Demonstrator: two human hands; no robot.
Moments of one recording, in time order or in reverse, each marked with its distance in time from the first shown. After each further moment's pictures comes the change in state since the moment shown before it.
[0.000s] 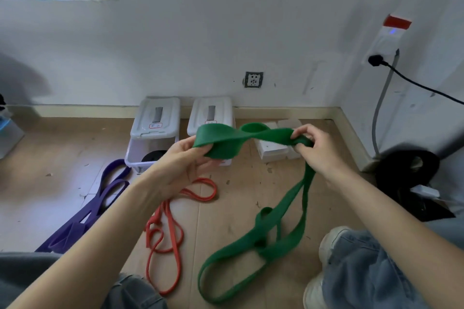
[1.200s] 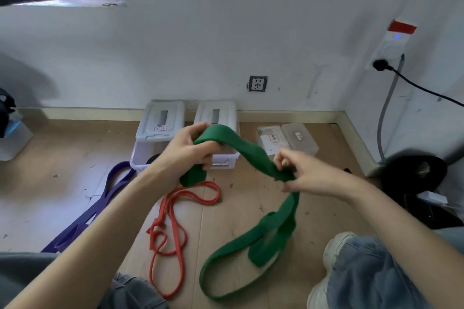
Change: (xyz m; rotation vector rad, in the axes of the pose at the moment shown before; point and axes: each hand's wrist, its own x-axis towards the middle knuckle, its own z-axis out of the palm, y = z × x) left_hand -0.008 0.023 0.017 0.477 0.063 0.149; right_hand -0.019 -0.027 -0.009 -0.354 -0.704 -0.058
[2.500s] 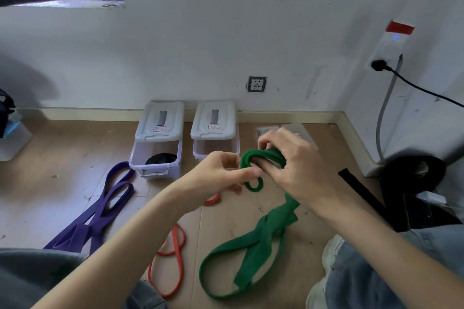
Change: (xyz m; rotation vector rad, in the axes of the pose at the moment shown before) left_hand -0.007 -0.015 0.041 0.136 -0.195 -0.157; right_hand 0.000 -0.027 0.030 -0.224 0.791 -0.420
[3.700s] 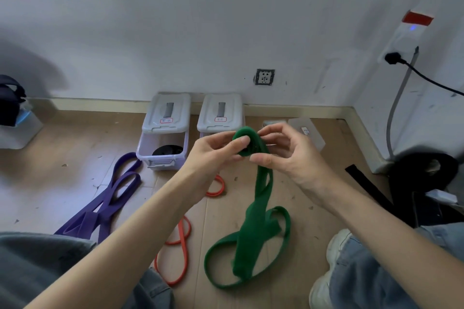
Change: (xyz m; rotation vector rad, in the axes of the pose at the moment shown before) left_hand -0.003 -0.010 -0.005 -0.308 0.216 0.161; right_hand 0.000 -0.004 0.007 0.892 -0.233 0.441
